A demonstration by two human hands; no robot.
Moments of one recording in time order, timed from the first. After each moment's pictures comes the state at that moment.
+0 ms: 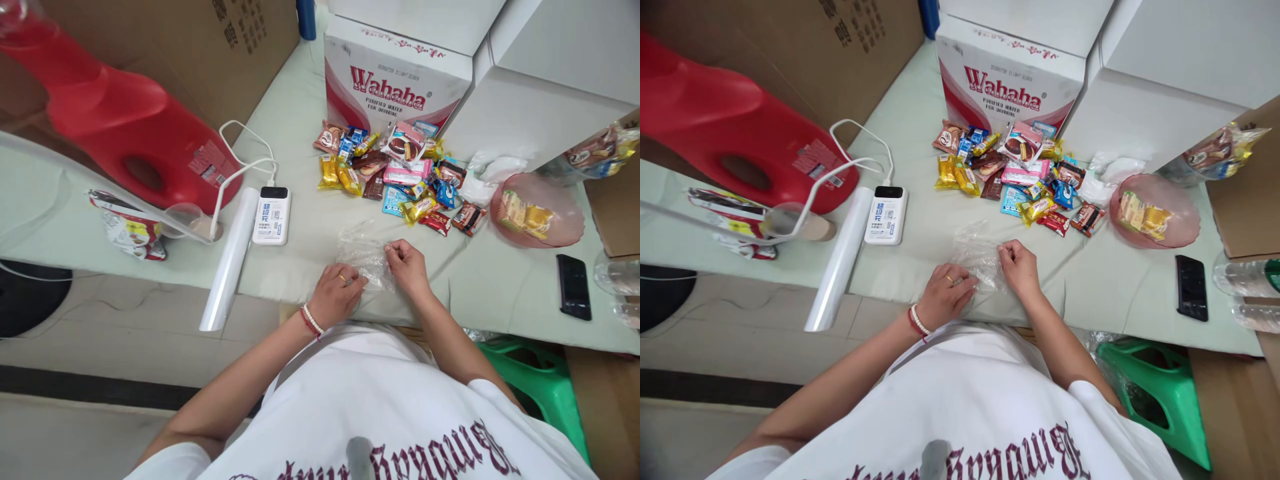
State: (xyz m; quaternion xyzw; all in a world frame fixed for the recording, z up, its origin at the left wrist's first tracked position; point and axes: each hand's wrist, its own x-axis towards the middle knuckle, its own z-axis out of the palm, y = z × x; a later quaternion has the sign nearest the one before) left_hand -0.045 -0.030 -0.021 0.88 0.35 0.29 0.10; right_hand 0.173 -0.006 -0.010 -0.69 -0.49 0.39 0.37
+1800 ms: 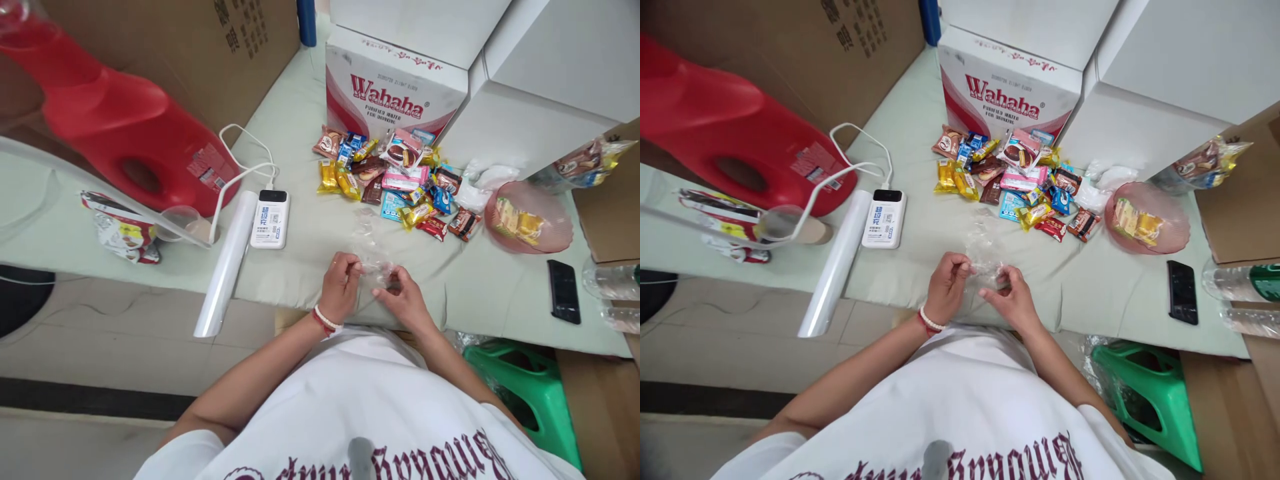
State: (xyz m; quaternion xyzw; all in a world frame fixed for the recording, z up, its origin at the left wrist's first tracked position) left_hand -0.009 -0.021 -0.003 0.60 0.47 0.47 0.43; right_hand 0.159 -0.059 0.008 -0.66 -0.46 0.44 0.39
